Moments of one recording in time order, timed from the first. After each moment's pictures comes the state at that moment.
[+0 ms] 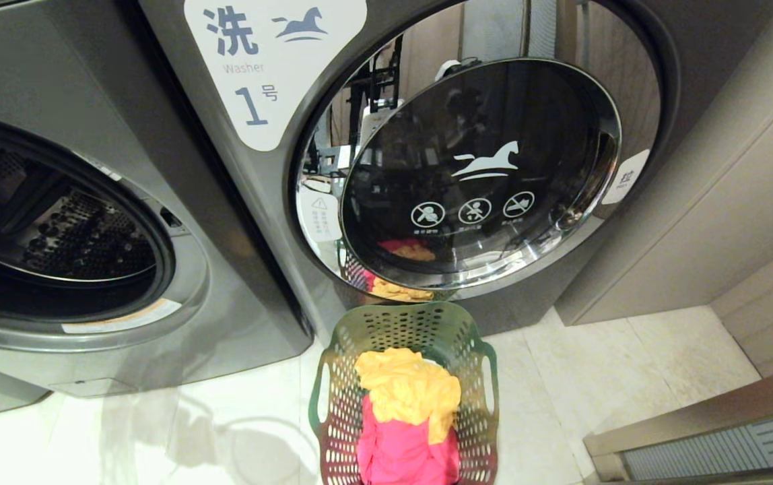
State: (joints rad) left arm 1.11 1.43 -1.04 -0.12 0.12 0.32; right arm 0.00 0.00 0.00 0.00 0.01 -0.01
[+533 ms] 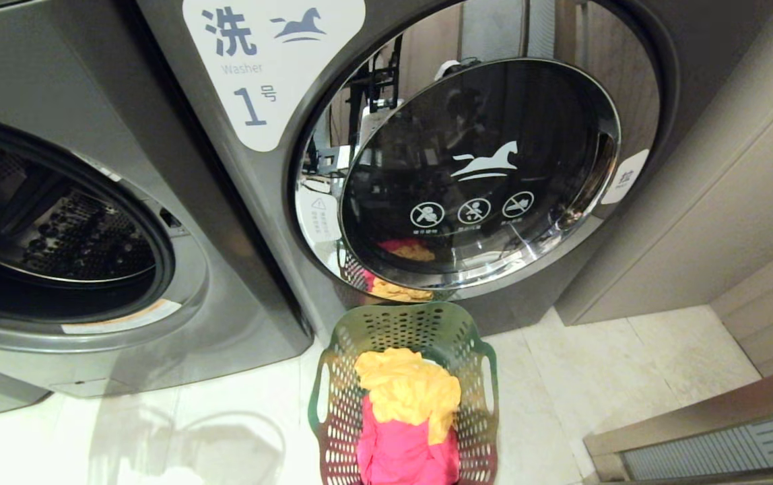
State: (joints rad) left arm 1.25 1.66 -1.09 -0.41 0.21 0.25; right arm 0.00 0.00 0.00 0.00 0.01 -0.01
